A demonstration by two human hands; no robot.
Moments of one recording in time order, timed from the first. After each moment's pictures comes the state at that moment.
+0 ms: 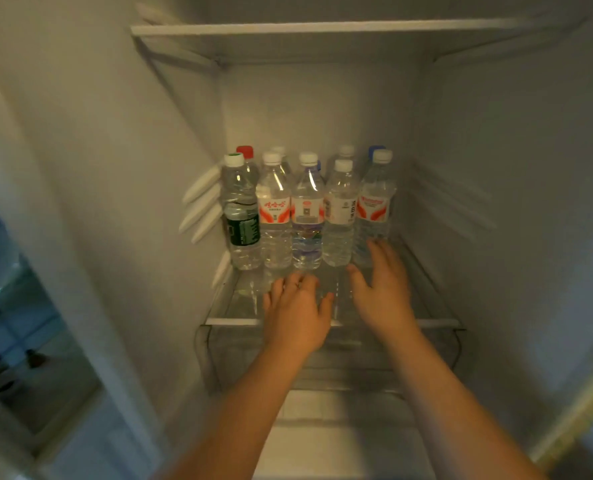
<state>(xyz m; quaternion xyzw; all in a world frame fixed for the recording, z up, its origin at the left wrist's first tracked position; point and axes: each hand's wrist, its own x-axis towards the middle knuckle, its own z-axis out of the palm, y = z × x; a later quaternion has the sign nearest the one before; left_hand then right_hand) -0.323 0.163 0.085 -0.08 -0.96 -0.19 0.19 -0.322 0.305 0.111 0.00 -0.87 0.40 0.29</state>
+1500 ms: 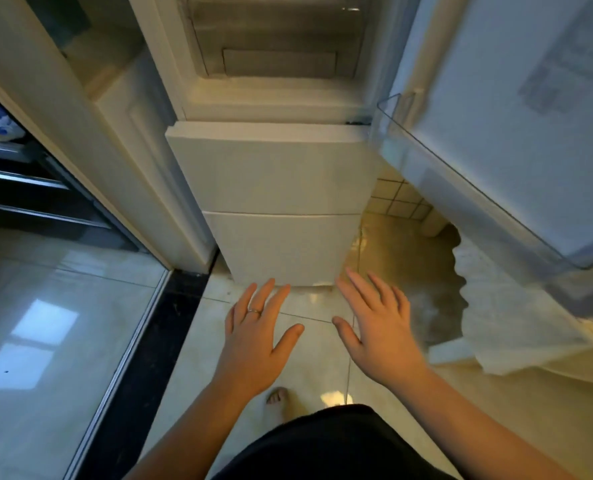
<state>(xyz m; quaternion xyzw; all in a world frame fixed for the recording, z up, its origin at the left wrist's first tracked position) 0.312 0.147 -0.105 -0.09 -0.96 -0.25 -0.07 0.315 0.368 -0.090 0.08 -0.99 0.12 -0.02</state>
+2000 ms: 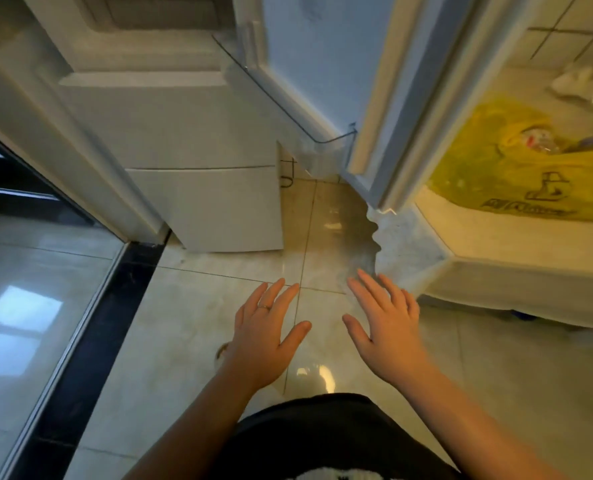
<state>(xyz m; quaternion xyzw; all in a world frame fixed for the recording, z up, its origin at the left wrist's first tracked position) 0.479 0.403 -0.120 -0.11 -0.95 -0.25 -0.13 0.504 0.623 -0.108 0.02 -0.99 0.15 -0.03</state>
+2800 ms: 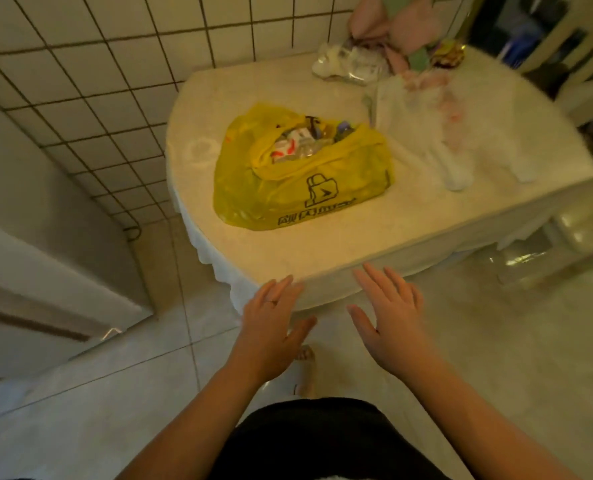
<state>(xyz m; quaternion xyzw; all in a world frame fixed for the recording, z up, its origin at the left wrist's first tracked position) 0.390 0.762 -0.131 -0.38 -0.87 -0.25 -0.19 0.520 0.939 -0.099 -0.25 -0.96 0.15 0.04</state>
